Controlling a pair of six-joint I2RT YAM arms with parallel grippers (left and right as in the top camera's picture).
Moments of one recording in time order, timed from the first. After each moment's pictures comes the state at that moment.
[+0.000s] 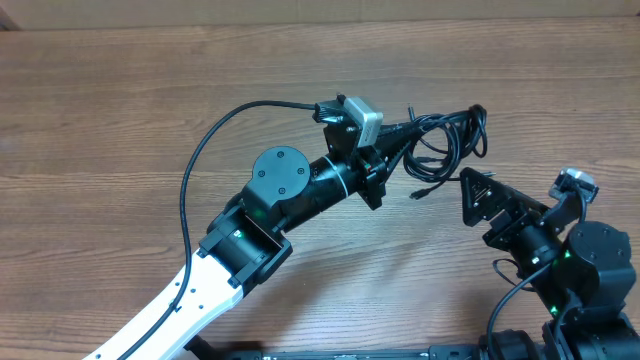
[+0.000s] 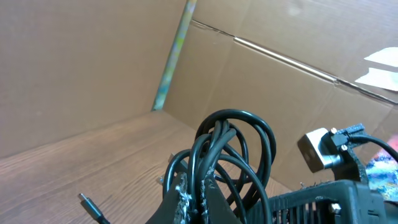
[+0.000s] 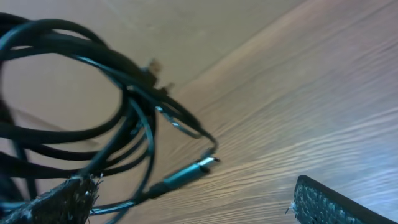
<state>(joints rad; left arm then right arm) -0.74 1.23 1.03 0.23 0.30 -0.36 0.11 0.55 0.83 -0.64 -0.20 0.71</state>
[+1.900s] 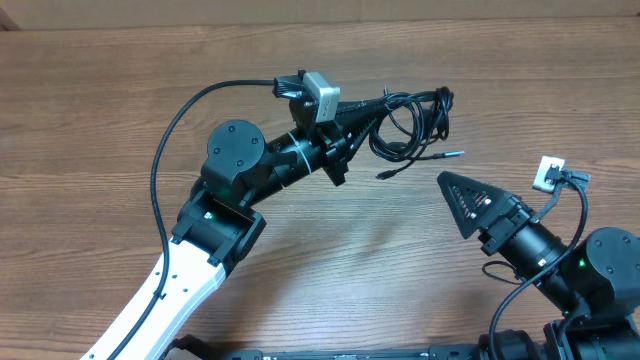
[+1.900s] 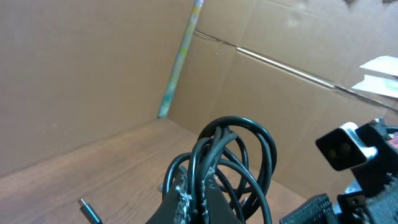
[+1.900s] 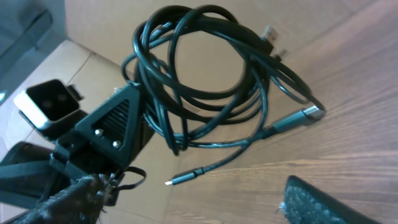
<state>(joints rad) -0.54 1.23 1.03 0.27 0.52 -0.38 0.10 0.56 0.83 -0.42 -0.58 0.93</state>
